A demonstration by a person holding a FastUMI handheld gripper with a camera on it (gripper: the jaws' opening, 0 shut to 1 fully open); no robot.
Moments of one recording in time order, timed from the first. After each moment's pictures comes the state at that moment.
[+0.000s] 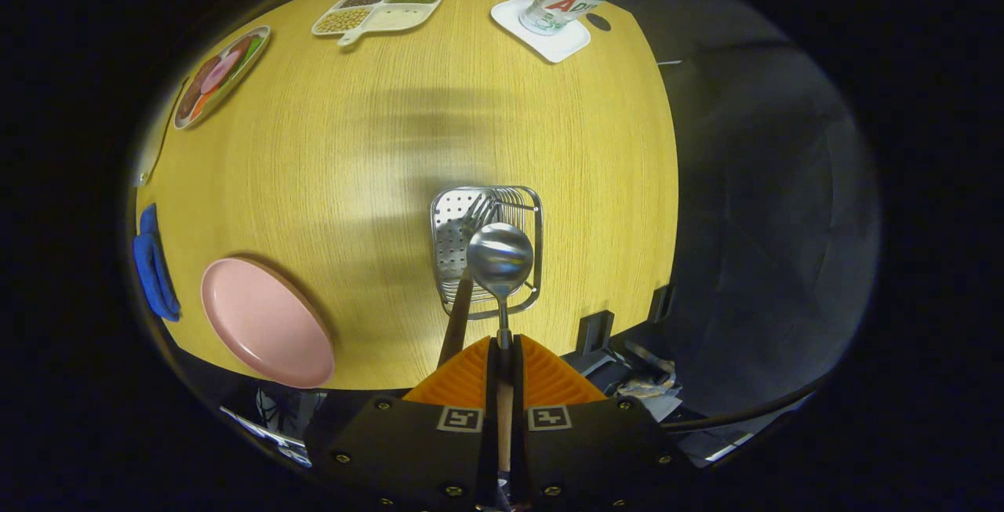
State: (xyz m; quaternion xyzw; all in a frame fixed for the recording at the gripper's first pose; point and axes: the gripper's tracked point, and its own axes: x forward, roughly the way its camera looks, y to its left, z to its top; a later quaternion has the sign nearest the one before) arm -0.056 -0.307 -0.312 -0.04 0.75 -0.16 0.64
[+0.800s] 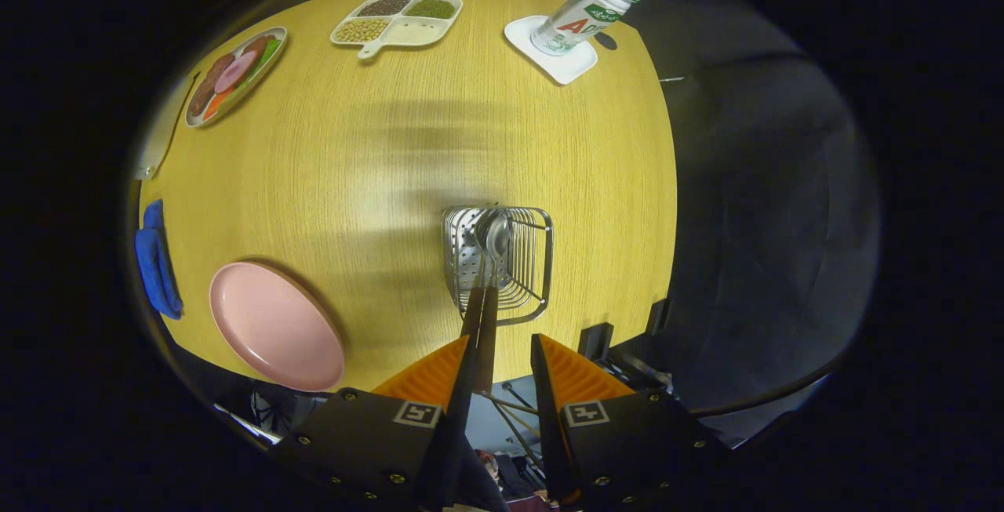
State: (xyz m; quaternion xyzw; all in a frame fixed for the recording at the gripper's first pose) arm -0.042 -0.295 -0.300 -0.04 0.73 -0.16 0.67
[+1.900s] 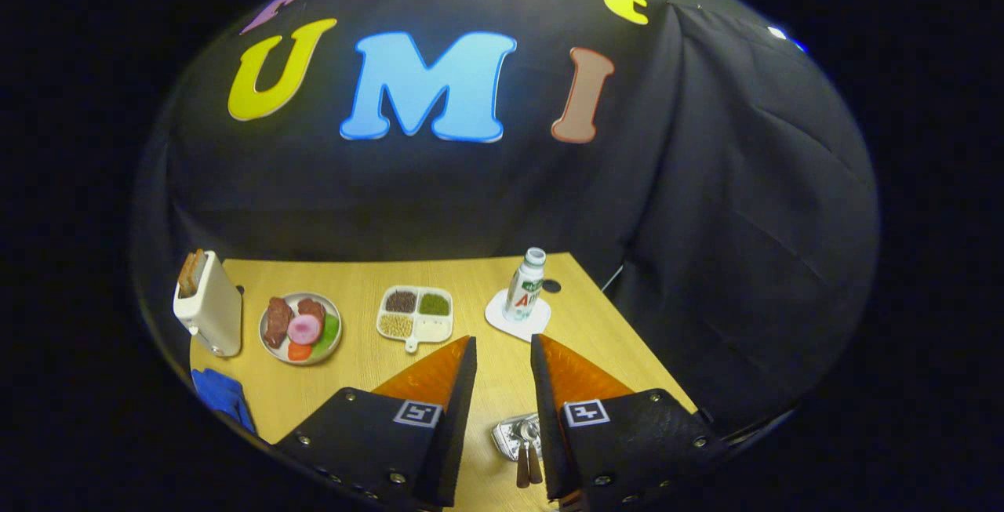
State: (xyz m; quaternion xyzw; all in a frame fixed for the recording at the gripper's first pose) arm 0.062 -0.272 -0.101 0.00 0.19 -0.22 0.96
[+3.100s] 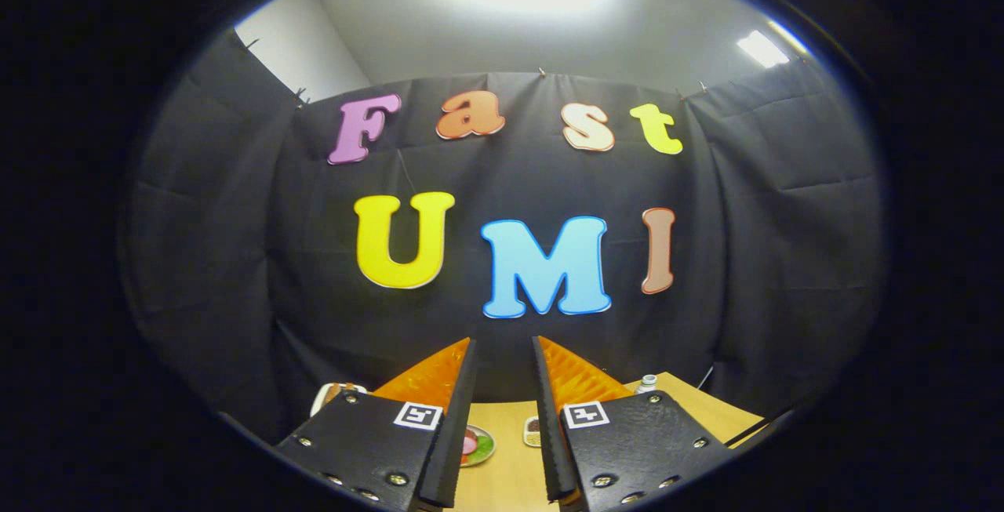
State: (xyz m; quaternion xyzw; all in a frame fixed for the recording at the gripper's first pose) arm 0.019 -0.036 0.059 0.03 -0.08 -0.07 0.99
